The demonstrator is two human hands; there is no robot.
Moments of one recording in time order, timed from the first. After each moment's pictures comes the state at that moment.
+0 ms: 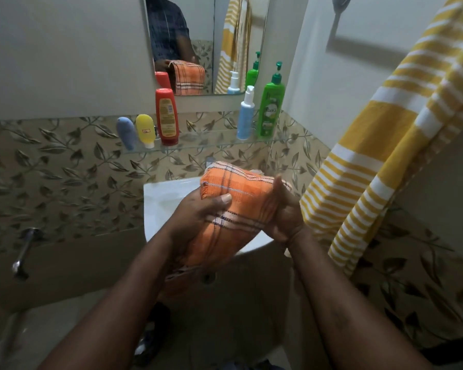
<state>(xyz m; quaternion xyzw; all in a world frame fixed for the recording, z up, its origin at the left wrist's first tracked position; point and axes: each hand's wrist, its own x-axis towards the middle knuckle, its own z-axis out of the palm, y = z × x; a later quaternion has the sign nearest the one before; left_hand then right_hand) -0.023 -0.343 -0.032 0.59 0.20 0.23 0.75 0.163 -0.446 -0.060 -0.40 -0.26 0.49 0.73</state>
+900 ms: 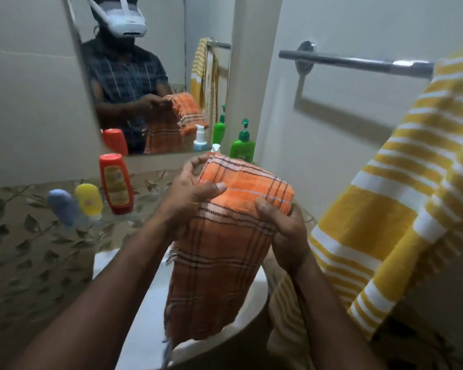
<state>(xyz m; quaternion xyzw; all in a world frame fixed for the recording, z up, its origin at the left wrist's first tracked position) 0.151 -0.234 0.064 0.59 0.15 0.28 0.75 0.268 -0.403 0.031 -0.53 -0.34 0.18 0.76</state>
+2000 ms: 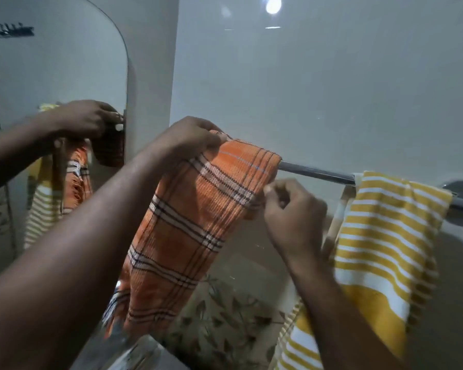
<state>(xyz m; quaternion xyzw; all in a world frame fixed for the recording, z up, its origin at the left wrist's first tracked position) 0.391 -0.138 0.298 0.85 -0.09 0.22 0.47 0.332 -0.359 0.195 -0.77 -0.13 -0.51 0.36</state>
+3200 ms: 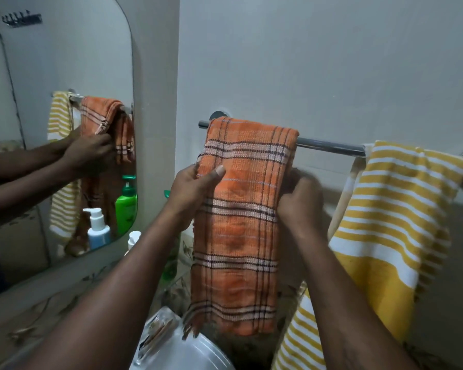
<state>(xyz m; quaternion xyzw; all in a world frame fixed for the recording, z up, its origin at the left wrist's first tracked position) 0.371 -0.157 0.152 0.63 -0.12 0.21 0.74 0.378 -0.370 0.167 -0.86 -0.01 -0.35 0.37</state>
